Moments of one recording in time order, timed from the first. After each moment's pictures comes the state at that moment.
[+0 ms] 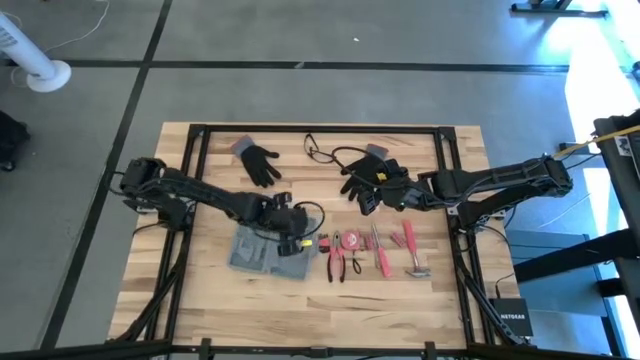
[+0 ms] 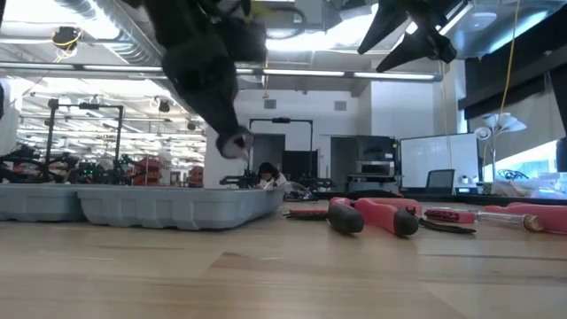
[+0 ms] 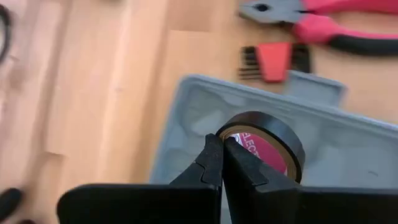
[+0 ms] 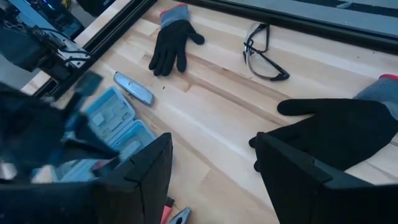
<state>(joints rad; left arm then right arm) -0.15 1.67 1.10 -0.52 -0.29 -0.19 0.14 1.23 1.04 -0.59 0.53 0.92</state>
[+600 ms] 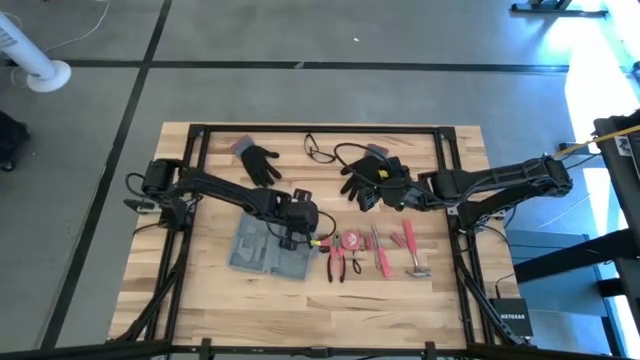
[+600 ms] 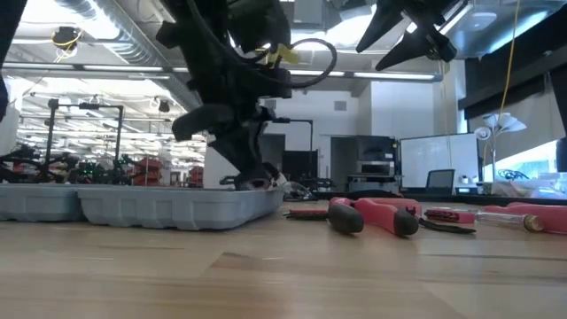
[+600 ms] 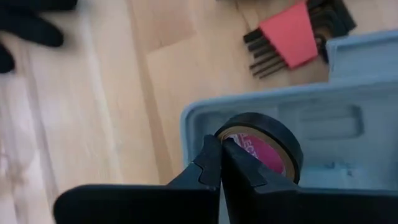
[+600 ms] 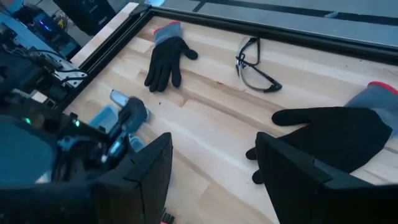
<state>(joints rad) -0.07 1.83 1.14 -0.42 -0.21 0.31 0.14 1.23 1.04 -0.57 0.60 0.95</state>
